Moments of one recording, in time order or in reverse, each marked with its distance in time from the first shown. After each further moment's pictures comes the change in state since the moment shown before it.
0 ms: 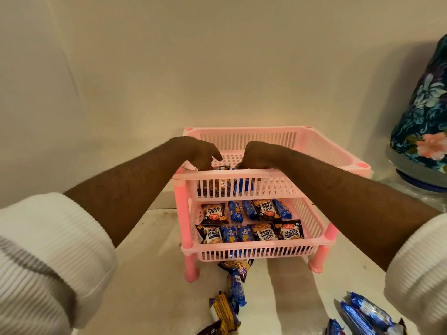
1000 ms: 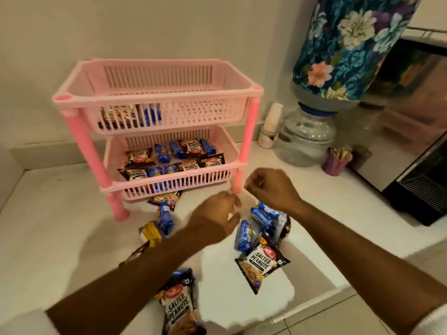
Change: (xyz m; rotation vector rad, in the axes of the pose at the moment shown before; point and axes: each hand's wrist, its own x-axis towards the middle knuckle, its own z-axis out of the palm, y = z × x) left_hand -0.088 0.236 0.273 -0.423 0.421 0.499; right_hand -0.254 0.210 0.154 0.235 0.400 0.102
